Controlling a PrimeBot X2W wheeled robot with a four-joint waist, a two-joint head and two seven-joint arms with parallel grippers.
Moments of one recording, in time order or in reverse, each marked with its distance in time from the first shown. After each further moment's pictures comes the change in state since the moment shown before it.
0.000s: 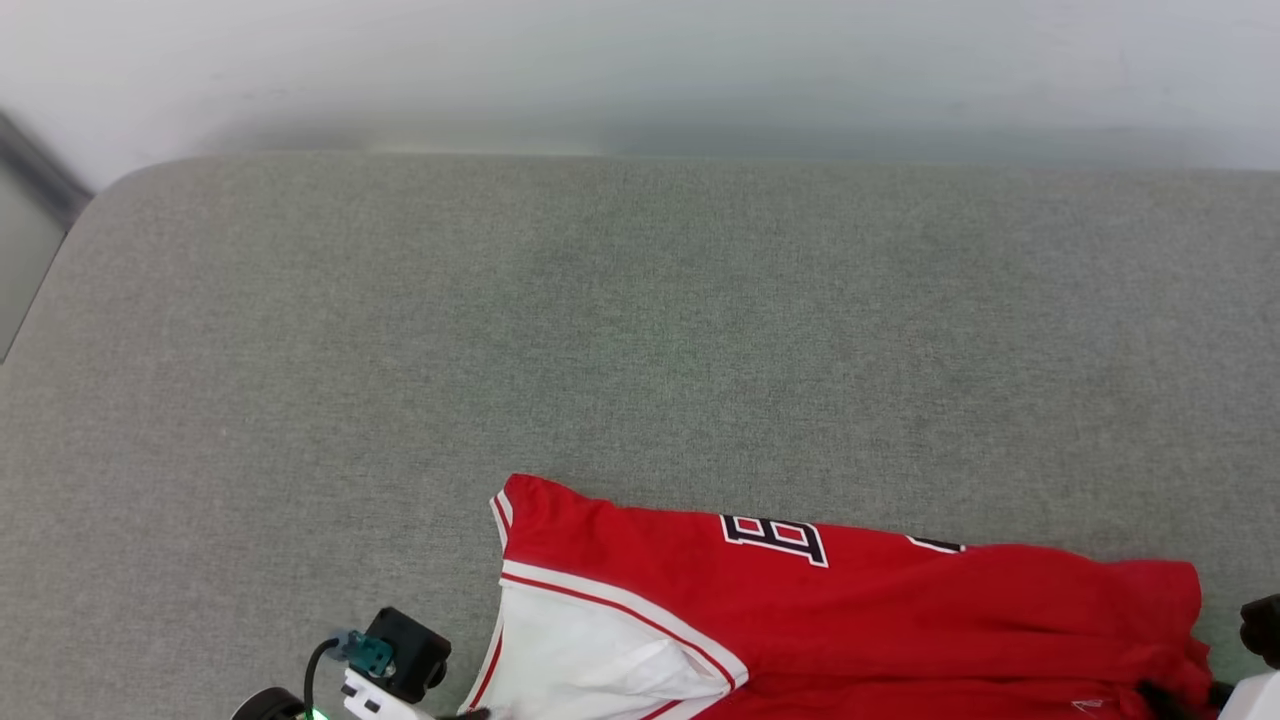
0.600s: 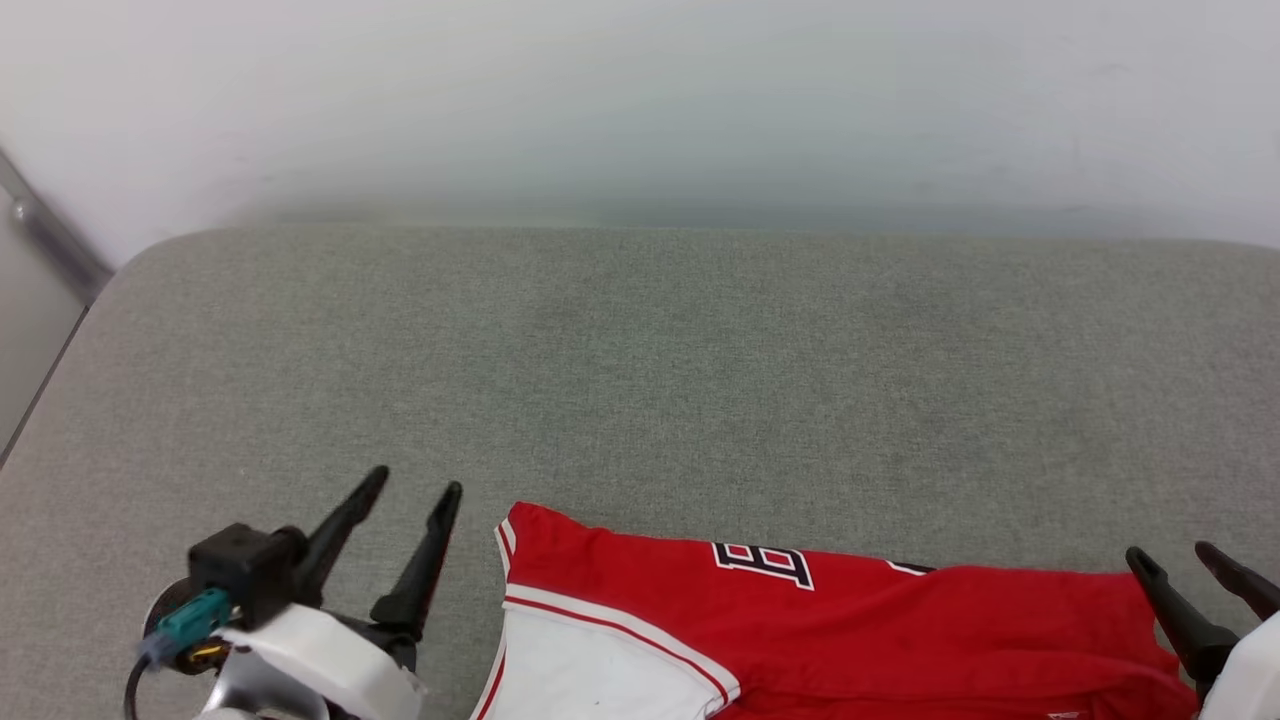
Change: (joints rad) left arm -0.033 -0.130 0.211 0.035 0.097 0.090 -0.554; right arm -0.028 0.171 -0.199 -0.109 -0.002 0.000 -0.117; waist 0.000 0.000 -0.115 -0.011
